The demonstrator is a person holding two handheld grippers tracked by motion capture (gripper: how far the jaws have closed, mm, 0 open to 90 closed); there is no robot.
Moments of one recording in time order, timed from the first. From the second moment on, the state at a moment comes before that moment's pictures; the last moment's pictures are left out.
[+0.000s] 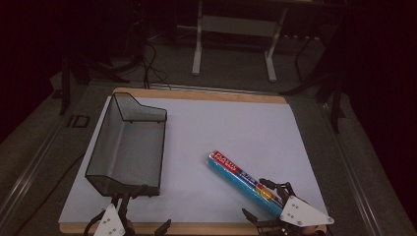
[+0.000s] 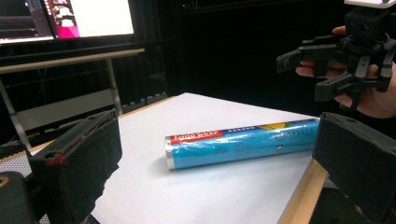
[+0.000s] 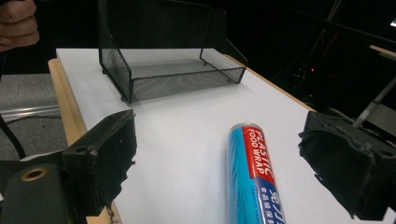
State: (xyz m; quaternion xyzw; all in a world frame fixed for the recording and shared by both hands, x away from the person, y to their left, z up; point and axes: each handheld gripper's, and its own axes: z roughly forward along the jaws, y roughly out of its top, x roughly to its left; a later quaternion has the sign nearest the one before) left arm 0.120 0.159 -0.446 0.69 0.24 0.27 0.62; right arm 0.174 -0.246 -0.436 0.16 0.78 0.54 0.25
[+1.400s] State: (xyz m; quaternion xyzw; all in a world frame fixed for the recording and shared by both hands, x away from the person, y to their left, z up) left arm 0.115 0.156 -0.446 0.68 0.22 0.28 0.64; right arm 0.183 -0.229 -0.412 0.13 0.82 0.52 0.21
